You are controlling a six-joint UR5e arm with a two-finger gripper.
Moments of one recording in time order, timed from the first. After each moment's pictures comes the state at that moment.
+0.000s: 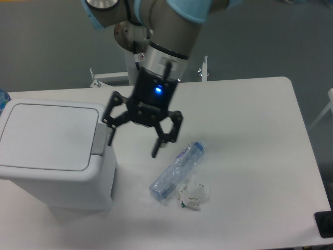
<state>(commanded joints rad) 2.39 -1.69 -1.62 -0.90 0.97 0.31</state>
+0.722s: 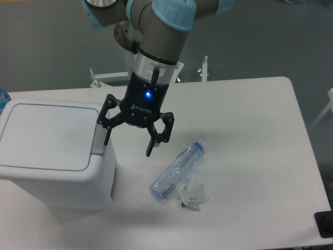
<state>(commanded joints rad) 2.39 -1.71 -1.63 -0.90 1.02 0.34</state>
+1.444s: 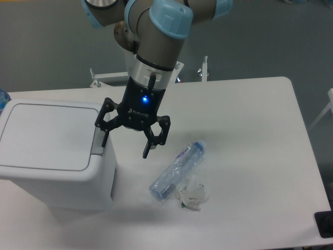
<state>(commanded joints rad) 2.38 -1.72 -1.64 -0.90 1.02 0.34</state>
